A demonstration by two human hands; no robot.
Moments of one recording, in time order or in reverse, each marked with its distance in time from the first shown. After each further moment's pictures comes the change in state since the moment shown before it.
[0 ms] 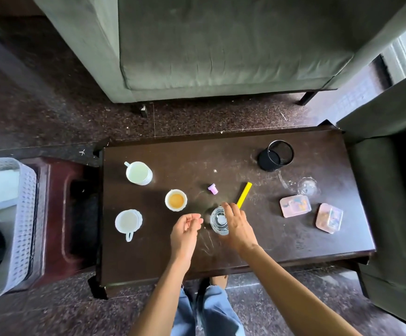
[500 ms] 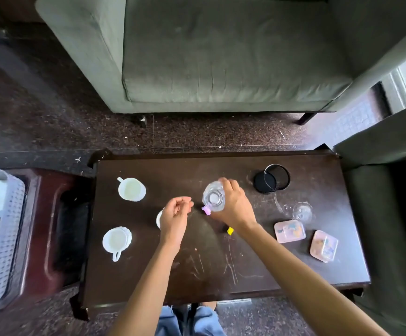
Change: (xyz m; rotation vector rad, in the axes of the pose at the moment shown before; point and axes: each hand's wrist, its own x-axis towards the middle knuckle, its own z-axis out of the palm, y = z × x) left_hand 0.058 0.066 0.025 -0.057 0.075 0.146; right_hand 0.081 -0.024 -0.093 0.055 0.188 -0.073
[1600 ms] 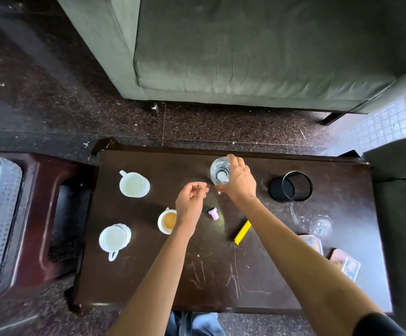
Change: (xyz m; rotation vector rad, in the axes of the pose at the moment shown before) left_hand 0.056 -0.002 0.039 0.055 0.004 -0.013; right_hand 0.102 0.007 0.019 -0.117 -0.009 0.052
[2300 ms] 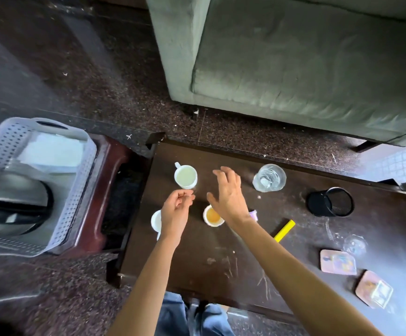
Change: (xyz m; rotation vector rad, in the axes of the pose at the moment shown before) left_hand -0.038 -0.011 -0.161 -0.141 0.164 0.060; right_hand -0.085 -0.139 0.038 0.110 0.046 -0.428
